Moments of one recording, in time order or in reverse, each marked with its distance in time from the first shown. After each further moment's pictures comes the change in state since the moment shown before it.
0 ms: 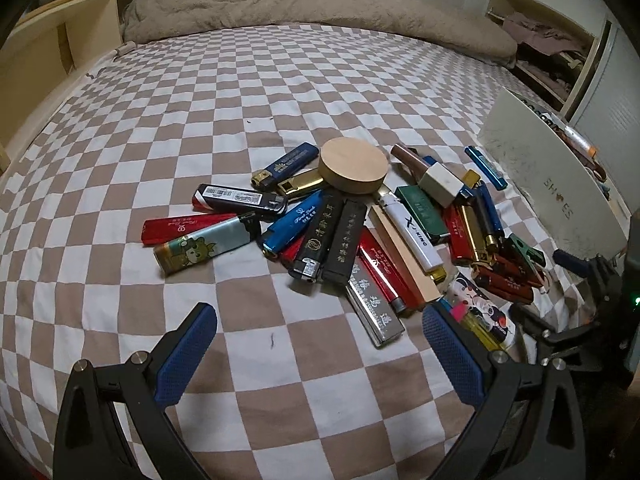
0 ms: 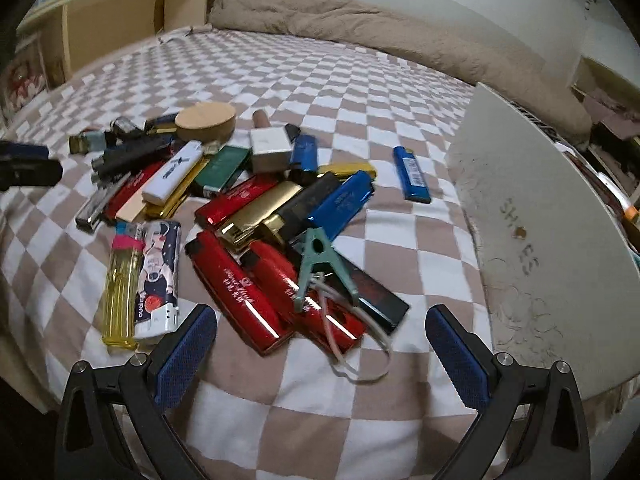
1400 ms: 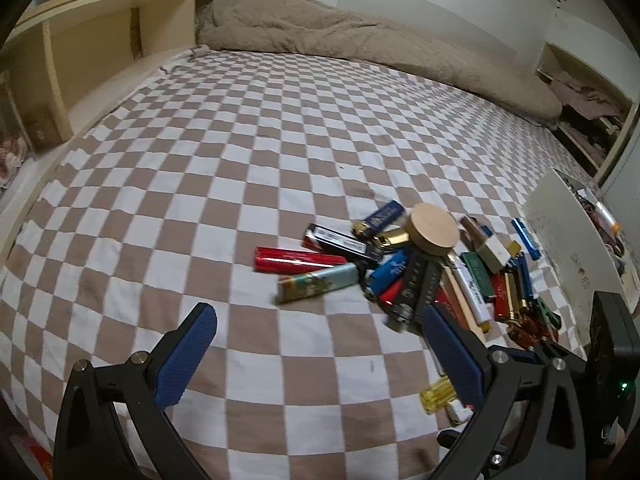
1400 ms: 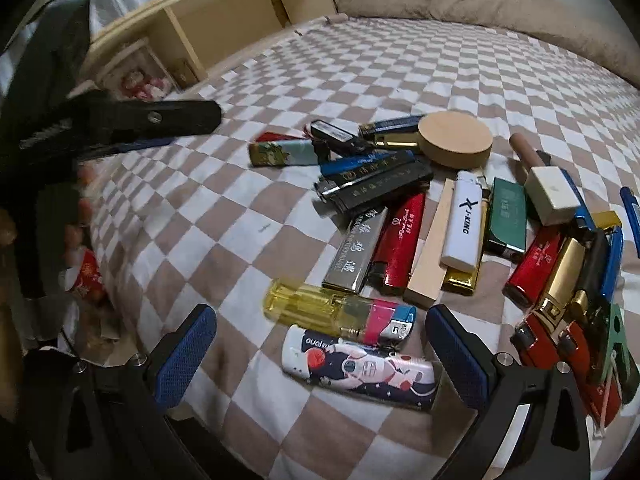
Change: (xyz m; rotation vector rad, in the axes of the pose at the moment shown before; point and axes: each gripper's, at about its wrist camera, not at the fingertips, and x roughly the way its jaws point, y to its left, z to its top) left arm -0.044 0.073 0.008 -0.178 -0.123 0.109; right arm 0.003 0.112 0.046 -0.025 0.068 0.540
